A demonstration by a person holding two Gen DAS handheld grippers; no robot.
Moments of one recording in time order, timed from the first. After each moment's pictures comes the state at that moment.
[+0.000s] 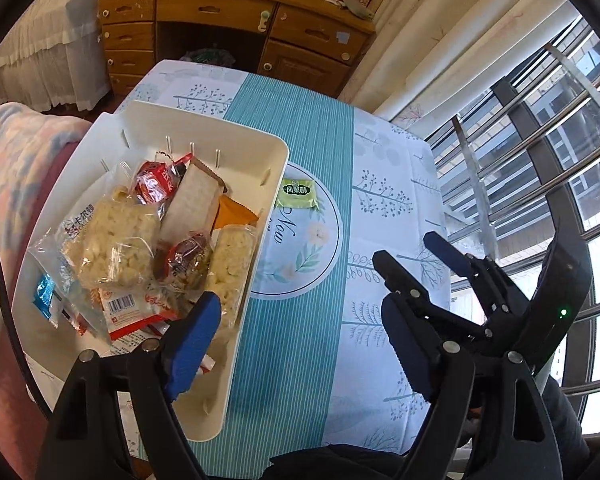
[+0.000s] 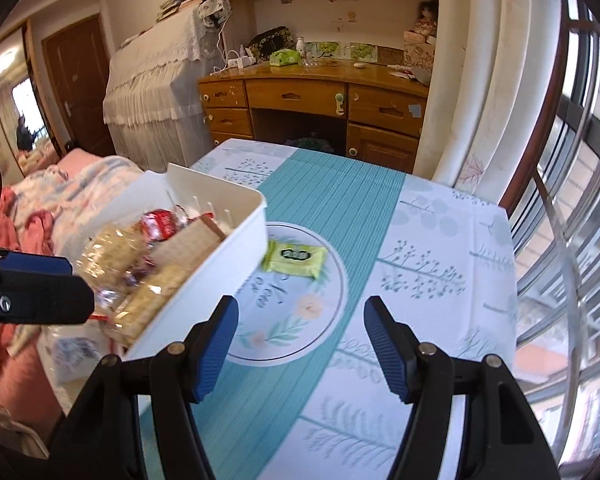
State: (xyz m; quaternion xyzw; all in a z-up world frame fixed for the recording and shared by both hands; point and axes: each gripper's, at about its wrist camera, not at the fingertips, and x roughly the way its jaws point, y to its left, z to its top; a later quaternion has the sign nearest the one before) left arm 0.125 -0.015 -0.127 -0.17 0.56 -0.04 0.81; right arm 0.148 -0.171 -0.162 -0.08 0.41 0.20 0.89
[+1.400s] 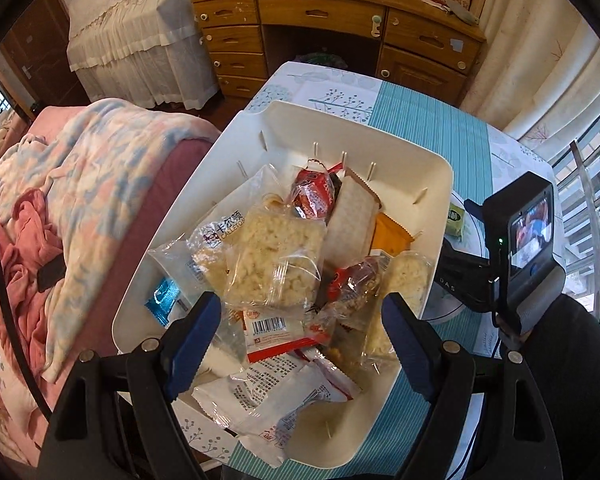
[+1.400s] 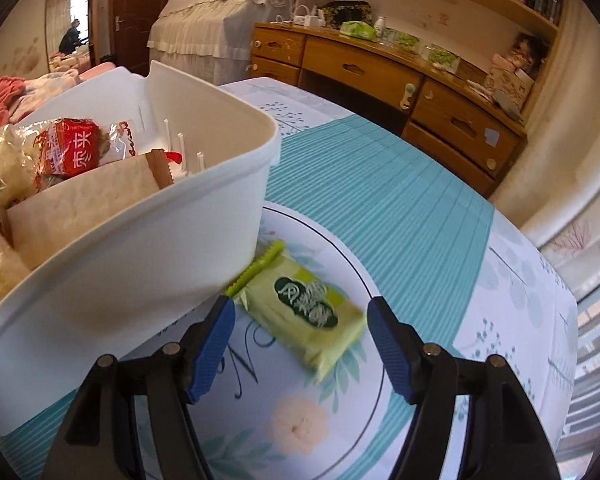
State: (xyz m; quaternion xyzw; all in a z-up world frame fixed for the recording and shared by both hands) left arm 0.128 0.052 -0.144 -0.09 0.57 0.15 0.80; right arm 0.246 -0.086 -0.283 -0.23 0.40 0.28 0.84
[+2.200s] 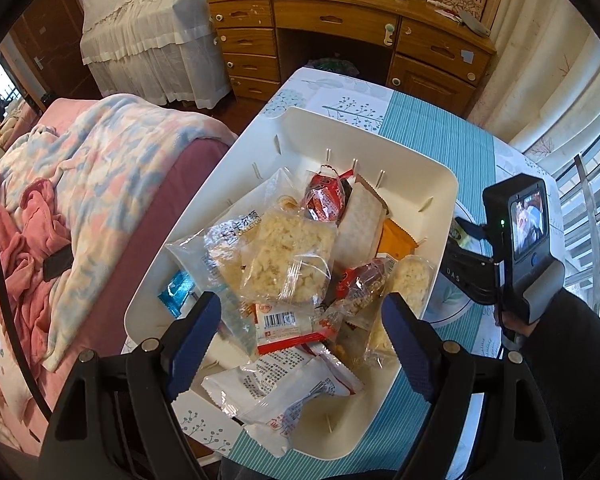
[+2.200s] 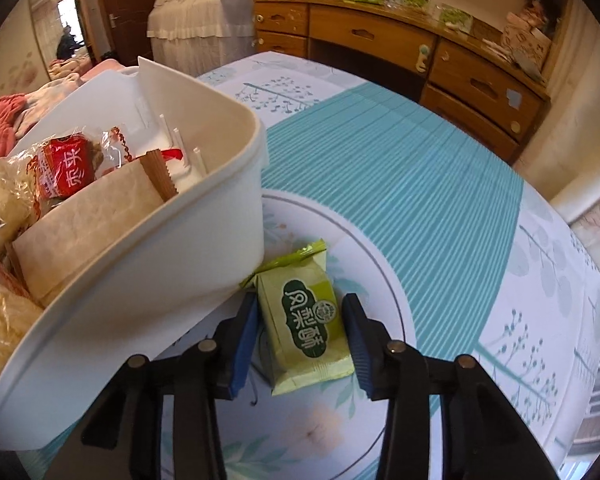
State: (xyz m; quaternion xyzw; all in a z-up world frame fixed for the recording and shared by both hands) left arm 0.116 0.054 -0.130 -0.10 0.56 0.17 0.80; right arm 0.257 -0.082 -0.279 -0.19 0.49 0.28 0.81
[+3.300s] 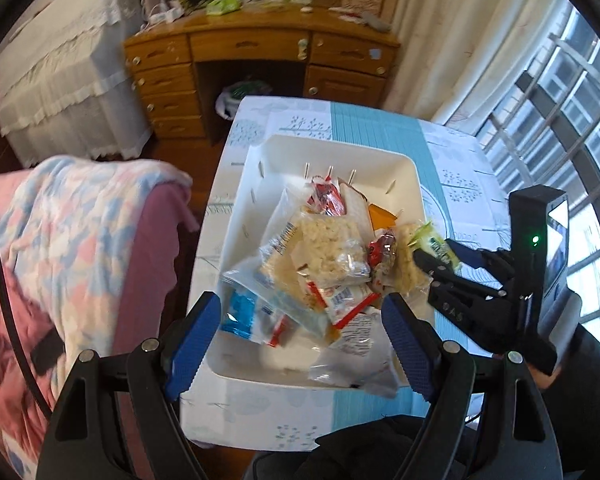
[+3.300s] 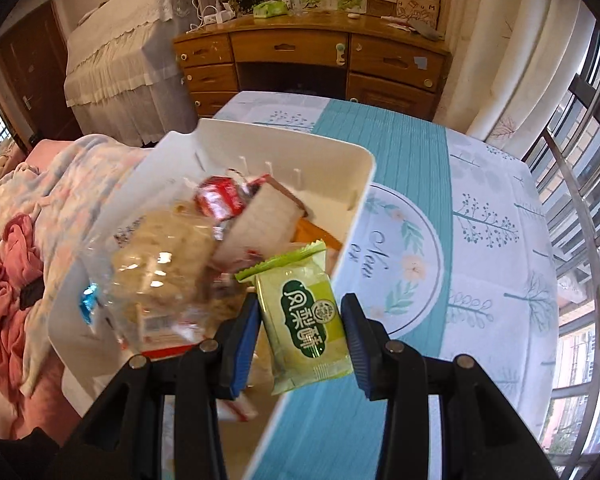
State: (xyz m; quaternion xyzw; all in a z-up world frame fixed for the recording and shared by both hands) left arm 0.056 0.156 -0.078 -0.05 0.53 -0.03 0.84; right arm 0.112 -0.013 -0.169 -0.06 0.50 0.12 0.86
